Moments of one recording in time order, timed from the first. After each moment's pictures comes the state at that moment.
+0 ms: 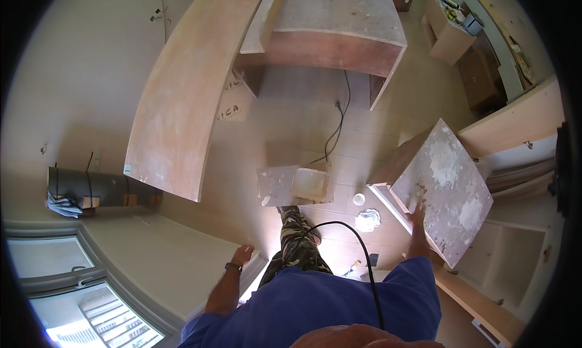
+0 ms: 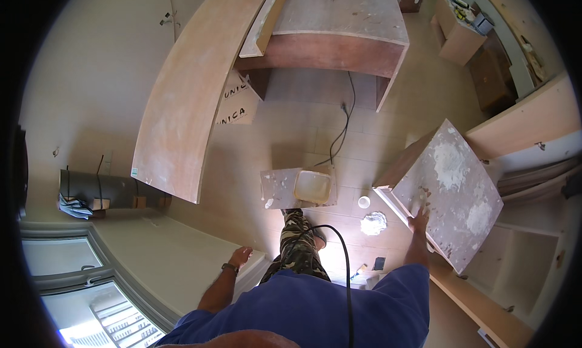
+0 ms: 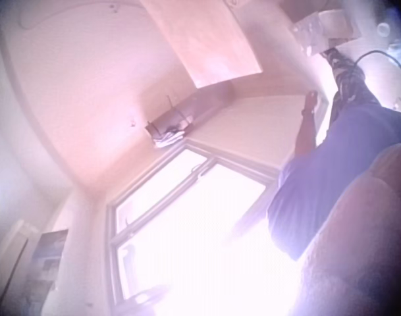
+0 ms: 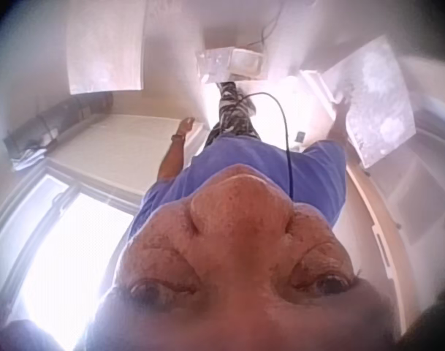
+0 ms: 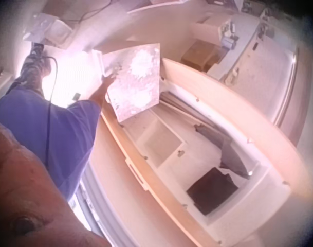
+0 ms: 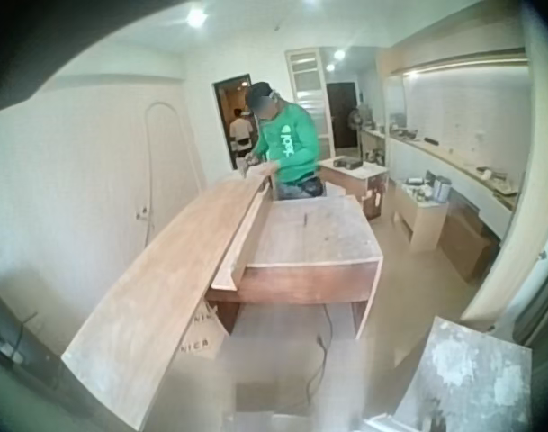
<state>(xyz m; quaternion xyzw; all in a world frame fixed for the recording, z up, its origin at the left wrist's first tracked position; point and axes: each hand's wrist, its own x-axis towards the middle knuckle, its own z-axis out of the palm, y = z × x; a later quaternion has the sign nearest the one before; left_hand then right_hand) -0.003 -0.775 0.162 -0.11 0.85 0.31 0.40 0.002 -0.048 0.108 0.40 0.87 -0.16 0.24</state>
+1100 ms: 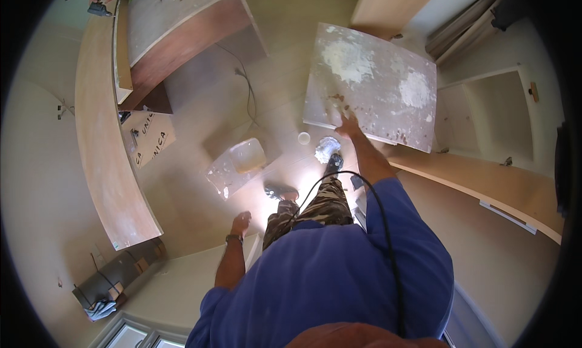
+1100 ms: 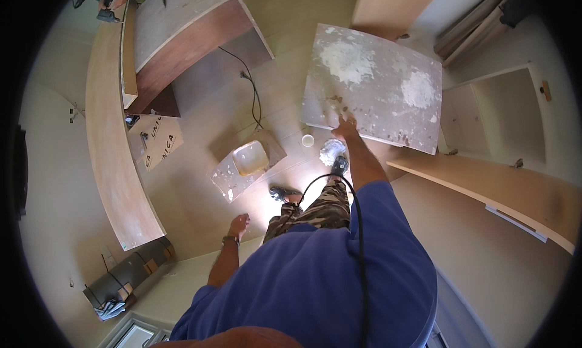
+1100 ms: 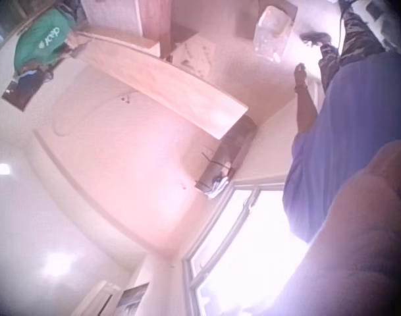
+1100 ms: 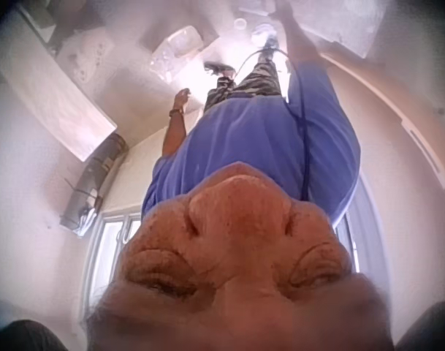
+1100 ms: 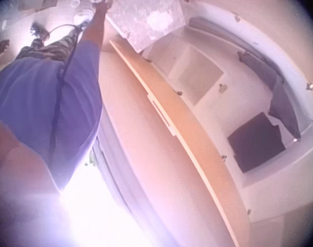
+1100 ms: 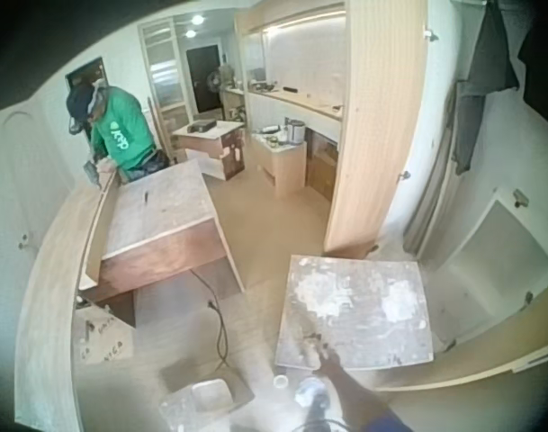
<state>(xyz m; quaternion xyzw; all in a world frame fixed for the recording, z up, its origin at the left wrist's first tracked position) -0.040 -0.613 0.135 -0.03 0.80 0.35 0.49 0.015 -0.026 0.109 0.34 0.89 -0.22 0.21</state>
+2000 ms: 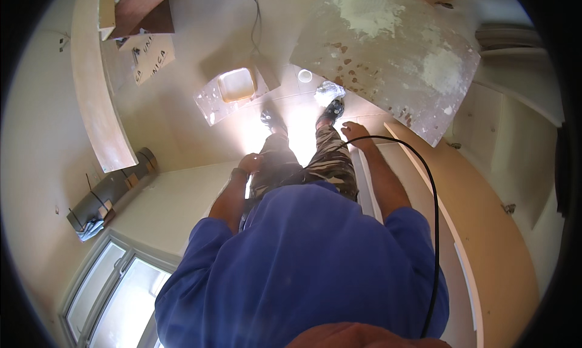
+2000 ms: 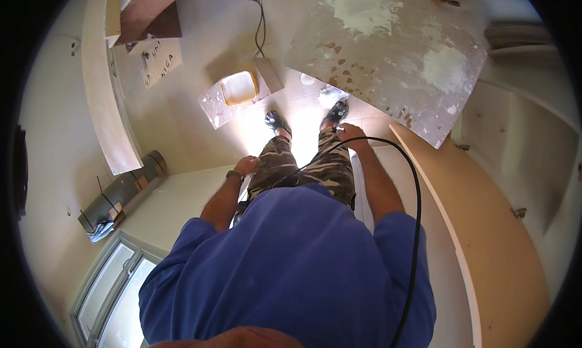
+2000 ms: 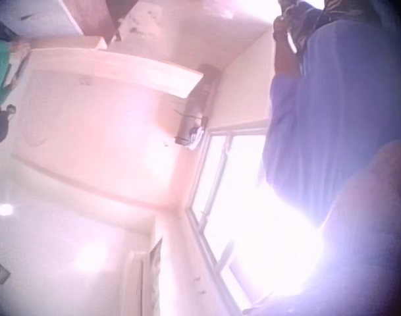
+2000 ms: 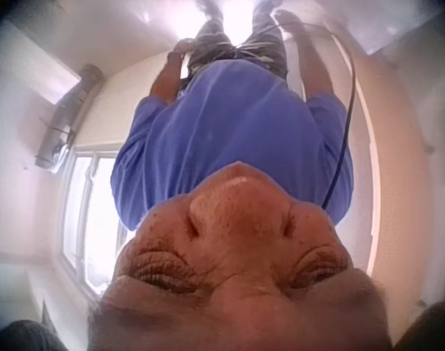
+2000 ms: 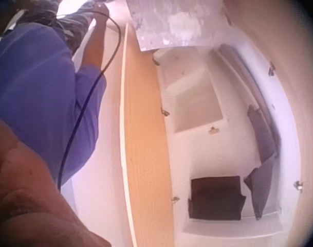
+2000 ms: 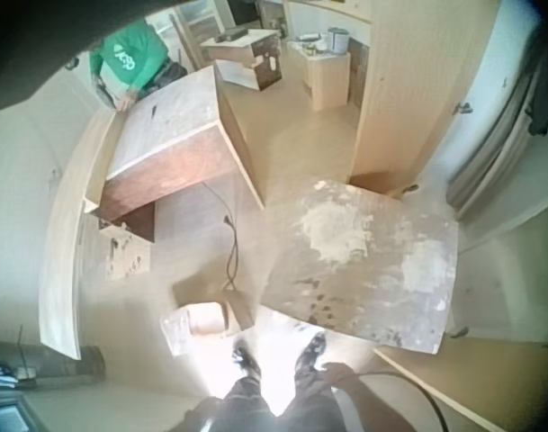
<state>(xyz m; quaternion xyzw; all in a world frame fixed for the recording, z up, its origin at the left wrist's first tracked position) 0.036 -0.451 0.147 0.03 0.81 0.10 0.57 0.167 -0.041 0.104 0.24 0.82 -0.45 0.26</state>
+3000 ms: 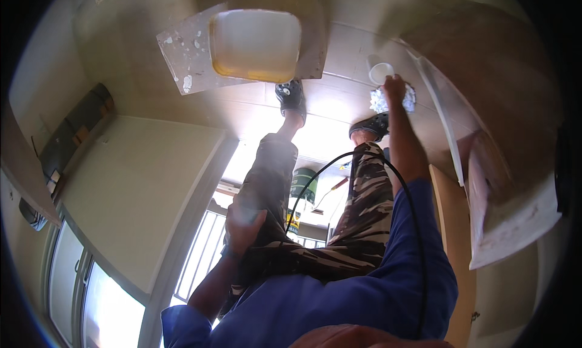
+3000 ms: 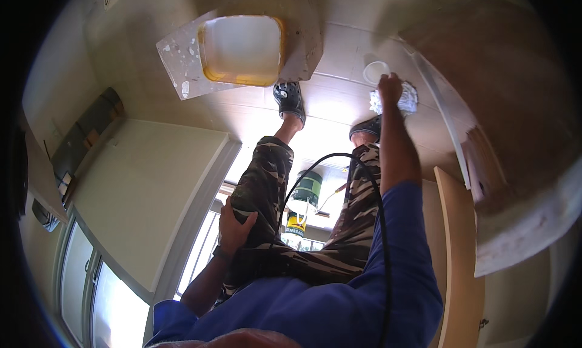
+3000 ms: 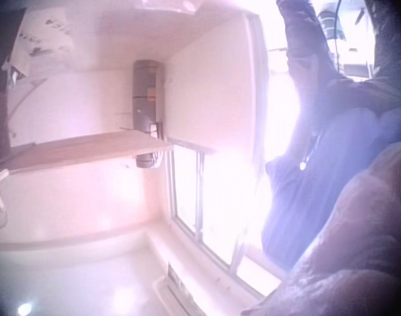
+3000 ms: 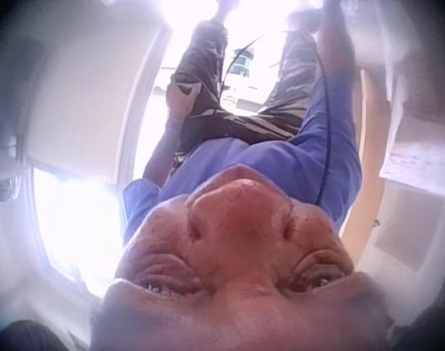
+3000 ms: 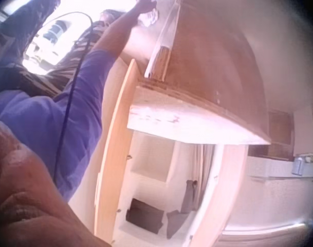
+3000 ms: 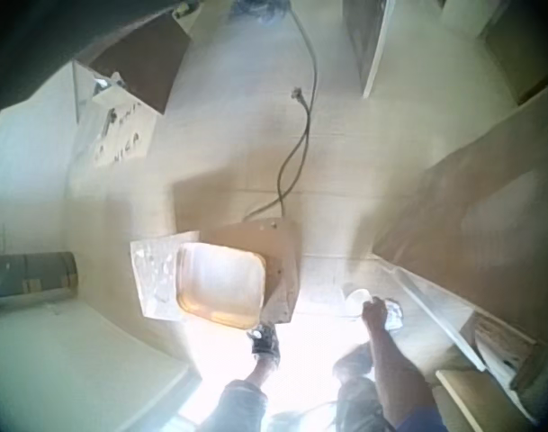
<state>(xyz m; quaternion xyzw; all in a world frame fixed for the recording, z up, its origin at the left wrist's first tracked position) 0.053 -0.527 0.038 -0.20 0.87 0.13 0.44 -0.023 -0.134 -0.391 0.35 0.86 -0.25 0.28</state>
